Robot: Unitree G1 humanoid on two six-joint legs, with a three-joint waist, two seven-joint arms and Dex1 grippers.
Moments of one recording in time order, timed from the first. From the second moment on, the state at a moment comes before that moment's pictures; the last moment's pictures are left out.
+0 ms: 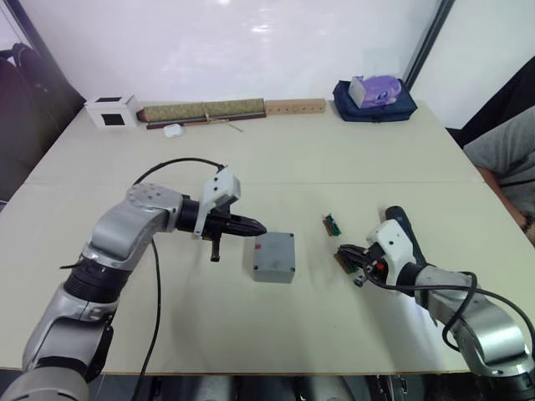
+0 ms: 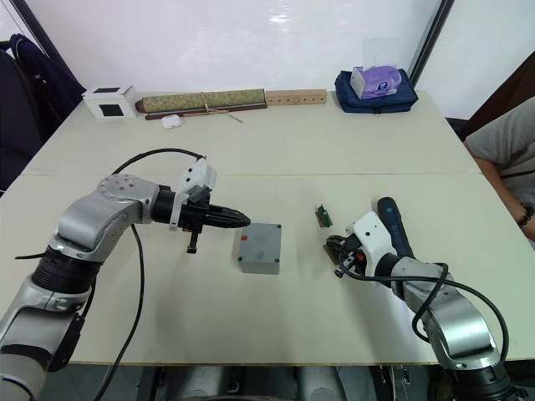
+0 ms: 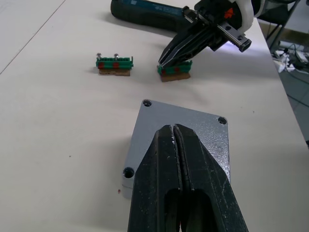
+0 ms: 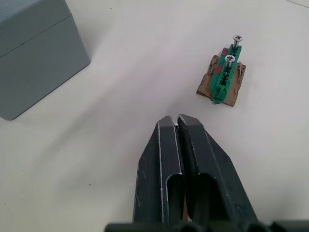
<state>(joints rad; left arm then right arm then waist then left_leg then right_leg) -0.67 0.65 -0.22 -0.12 -0.42 0.70 -1.22 -0.01 -0.64 -0.05 -0.46 0.35 0.69 0.58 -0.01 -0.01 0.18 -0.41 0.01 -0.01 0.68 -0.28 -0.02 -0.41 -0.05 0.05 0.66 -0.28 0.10</state>
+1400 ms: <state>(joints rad) -0.63 0.69 -0.22 -0.08 -0.38 0.68 -1.20 -0.27 -0.53 0.14 -0.46 0.39 0.67 0.62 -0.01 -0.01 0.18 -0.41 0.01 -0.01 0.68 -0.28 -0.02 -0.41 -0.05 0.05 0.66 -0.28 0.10</state>
